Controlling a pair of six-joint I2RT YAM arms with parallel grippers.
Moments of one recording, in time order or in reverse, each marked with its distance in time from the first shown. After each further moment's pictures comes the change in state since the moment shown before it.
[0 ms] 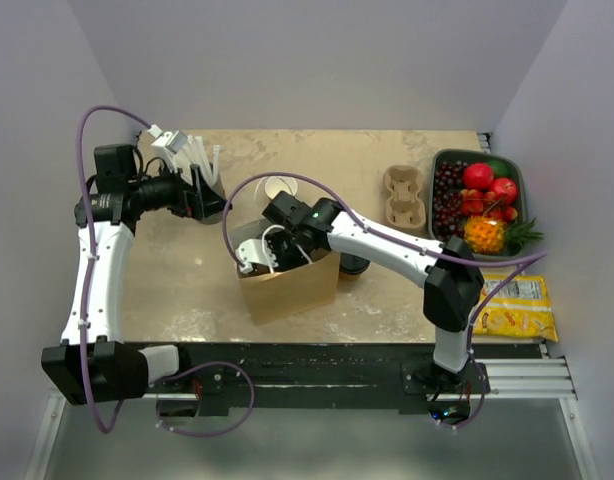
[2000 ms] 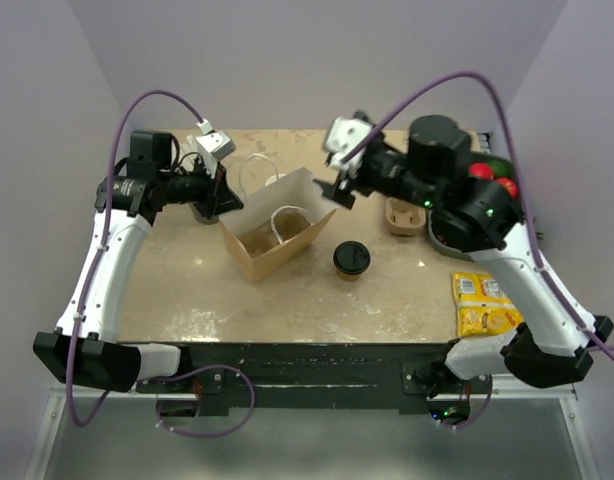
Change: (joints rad) left arm -0.254 0.071 0.163 -0.153 -0.127 0.300; right arm -0.108 -0.507 0.241 0.215 0.082 0.282
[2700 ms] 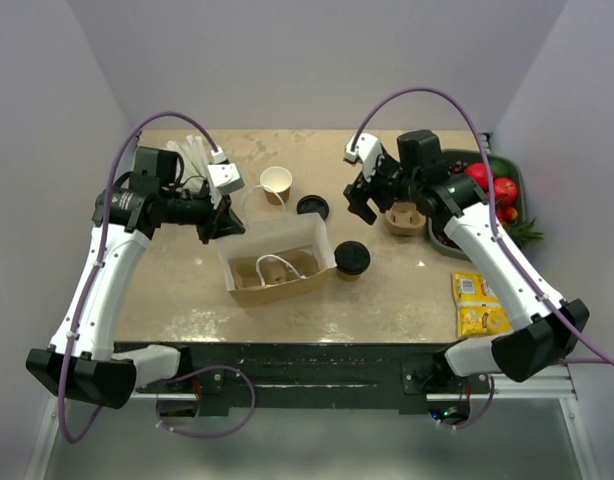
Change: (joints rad) left arm -0.040 -0.074 -0.036 -0.173 0.073 0.317; right arm -0.406 0.013 -0.418 0.002 -0.133 0.146
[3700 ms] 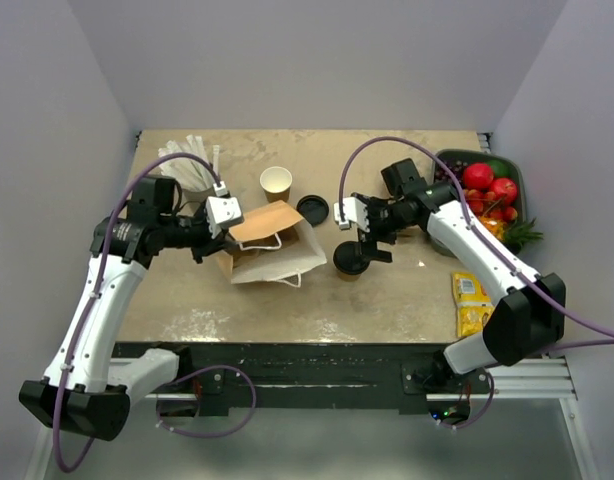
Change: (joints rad) left arm -0.013 -0.167 -0.209 0.065 -0.129 0.180; right arm -0.034 0.084 -0.163 -0.239 -0.191 -0.645
